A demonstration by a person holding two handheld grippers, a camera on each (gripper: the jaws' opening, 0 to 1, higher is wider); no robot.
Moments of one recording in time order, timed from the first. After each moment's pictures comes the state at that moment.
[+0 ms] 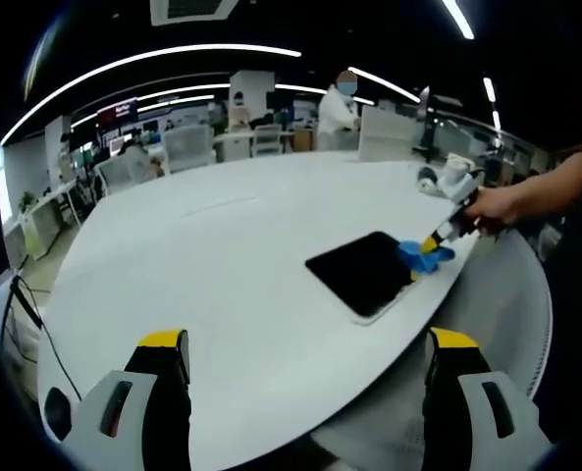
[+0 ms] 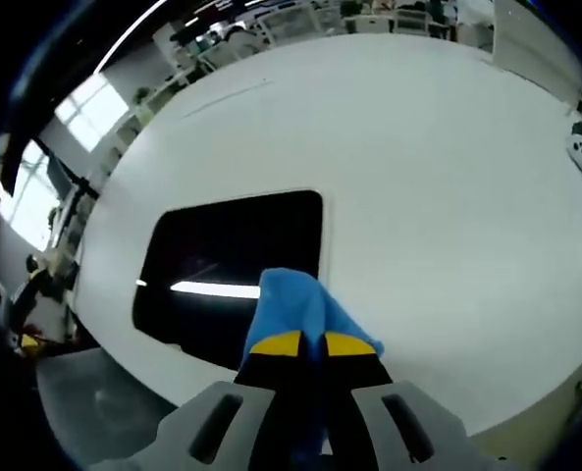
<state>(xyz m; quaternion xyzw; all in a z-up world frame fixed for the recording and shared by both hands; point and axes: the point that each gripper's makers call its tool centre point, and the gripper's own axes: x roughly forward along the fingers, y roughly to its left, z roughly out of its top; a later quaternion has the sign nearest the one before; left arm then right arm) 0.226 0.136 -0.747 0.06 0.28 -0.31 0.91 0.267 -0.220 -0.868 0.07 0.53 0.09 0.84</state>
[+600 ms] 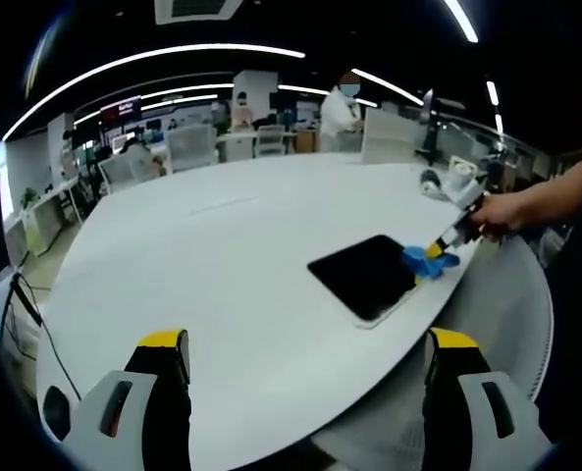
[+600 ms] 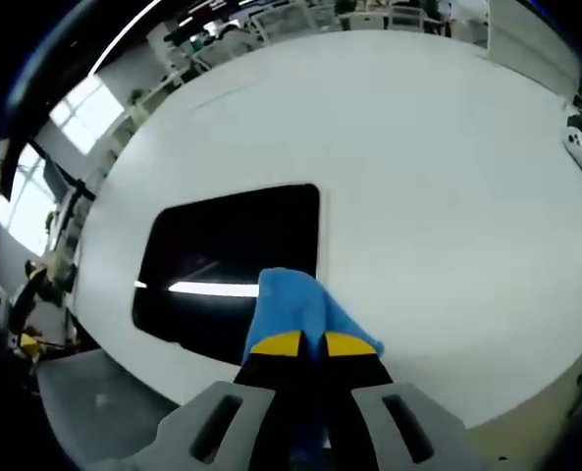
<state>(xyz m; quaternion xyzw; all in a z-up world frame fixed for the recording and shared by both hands) 0.229 0.135 -0.745 0.05 0.28 -0.30 0.91 0.265 -0.220 -0.868 0.09 0.54 0.08 0.84</state>
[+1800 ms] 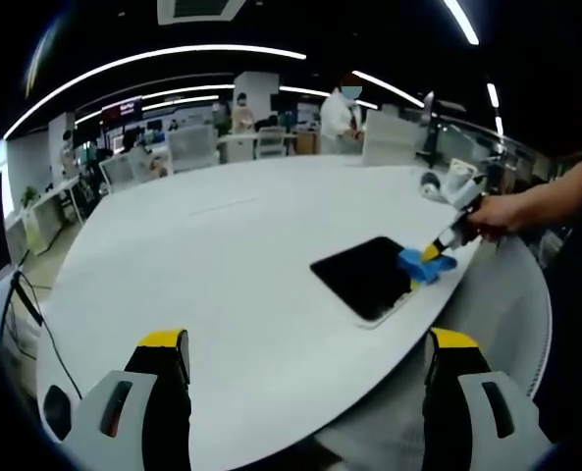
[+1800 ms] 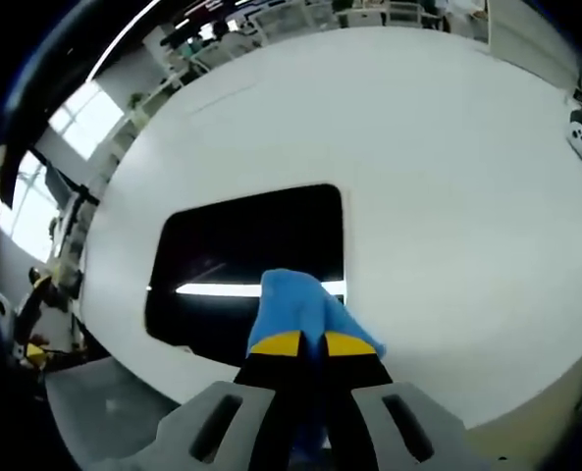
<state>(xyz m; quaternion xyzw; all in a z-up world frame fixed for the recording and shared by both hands) 0.229 0.143 -0.742 0.05 0.27 -0.30 0.91 0.269 -0.195 -0.865 0.10 0.54 0.08 0.83</state>
